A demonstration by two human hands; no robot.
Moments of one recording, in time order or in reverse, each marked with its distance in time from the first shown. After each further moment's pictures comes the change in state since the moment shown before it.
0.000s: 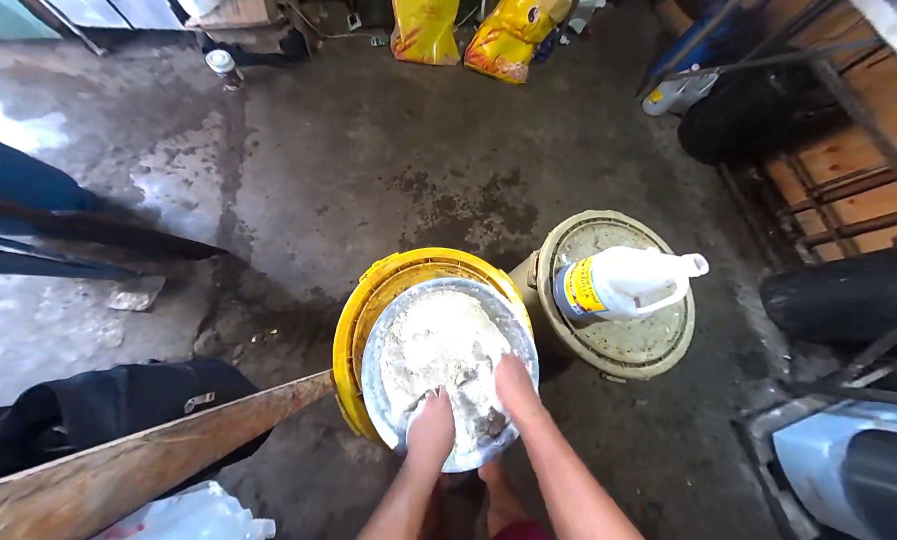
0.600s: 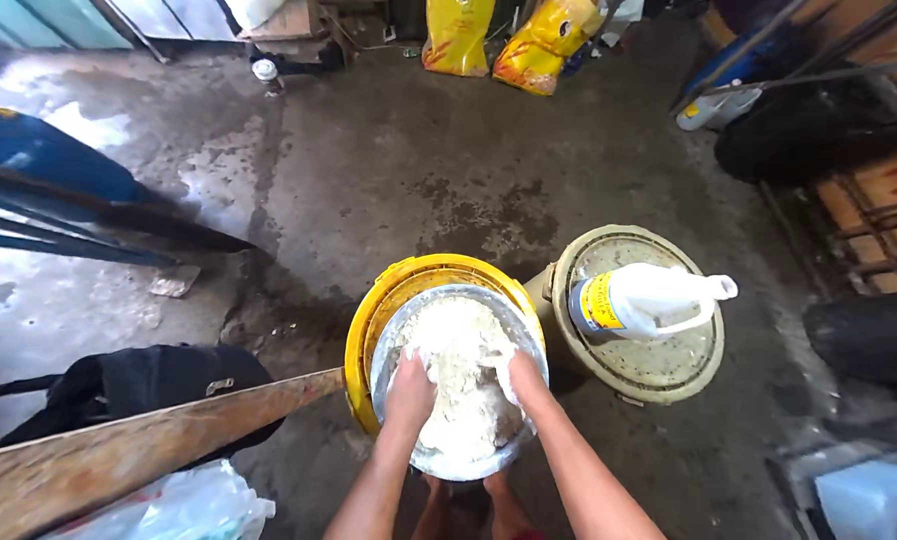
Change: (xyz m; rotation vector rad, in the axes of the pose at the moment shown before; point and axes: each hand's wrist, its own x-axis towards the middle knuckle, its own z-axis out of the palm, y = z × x) left_hand -0.014 -0.012 -0.082 -0.201 0.403 -0.003; right_hand 0.024 0.010 -0.022 0.144 0.083 -0.118
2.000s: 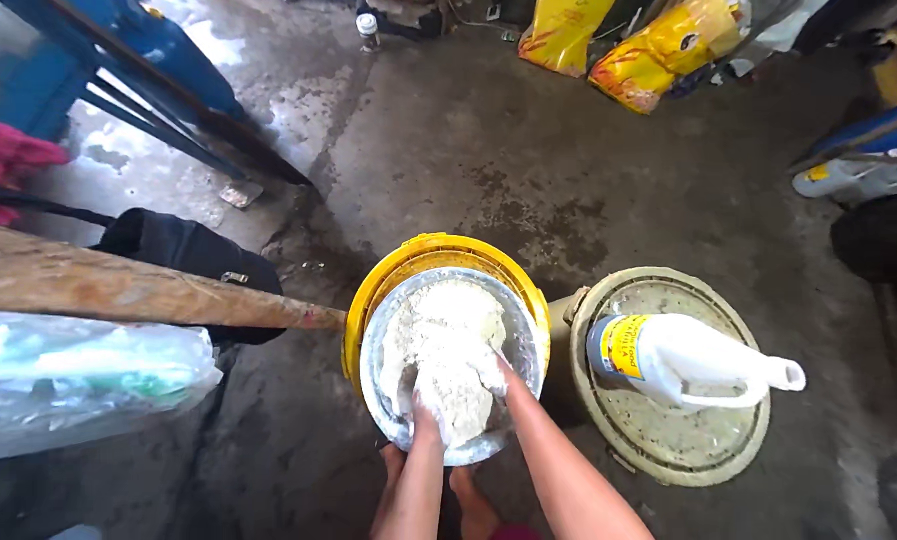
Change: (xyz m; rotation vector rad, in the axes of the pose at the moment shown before) left_hand -0.031 0.041 0.165 -1.557 0.498 -0.610; right_hand 0.049 0.034 0.031 0.319 -0.413 -0.268
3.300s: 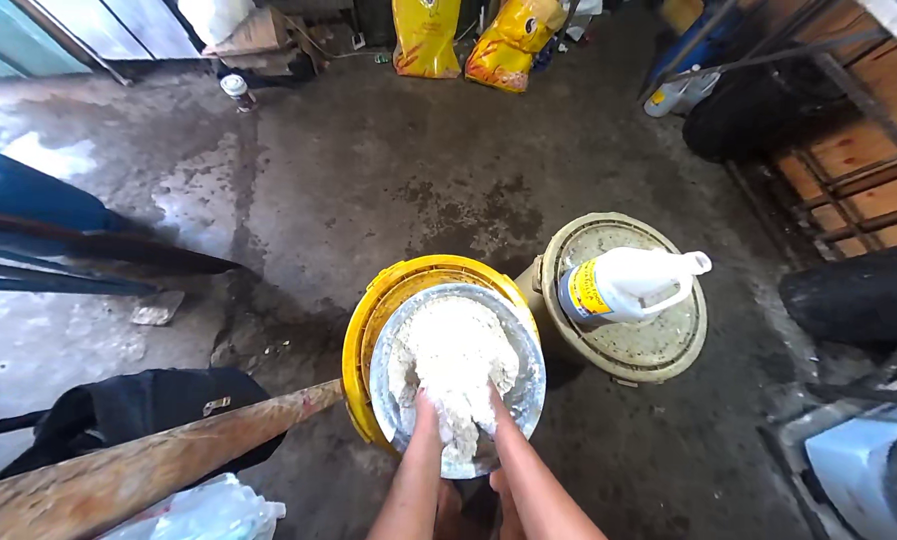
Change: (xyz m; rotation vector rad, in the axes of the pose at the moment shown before) left_hand 0.033 0.092 -0.016 0.282 -0.392 -0.141; right_hand -0.029 -0.022 0.100 0.444 0.513 0.075
